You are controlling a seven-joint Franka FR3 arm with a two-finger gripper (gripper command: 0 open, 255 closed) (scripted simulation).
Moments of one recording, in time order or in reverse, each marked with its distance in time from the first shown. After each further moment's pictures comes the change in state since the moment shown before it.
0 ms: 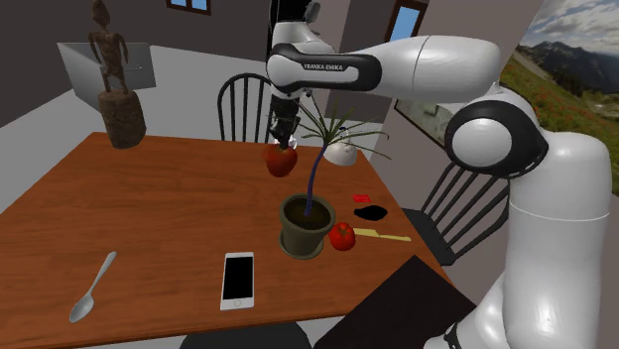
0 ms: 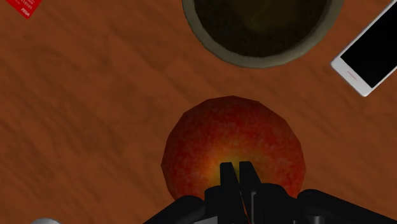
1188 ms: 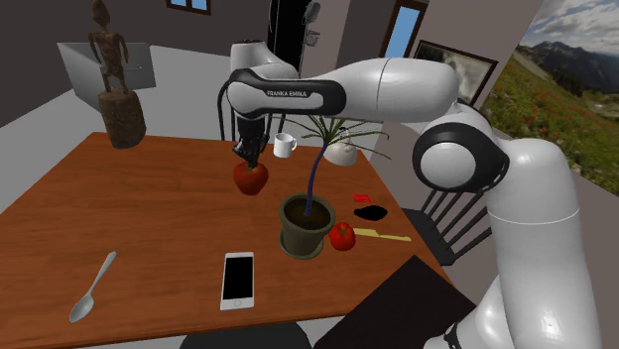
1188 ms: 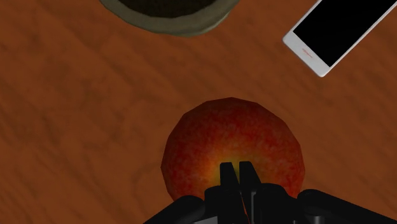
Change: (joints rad) arm 0.112 0.159 0.033 0.123 -0.014 0.024 0.147
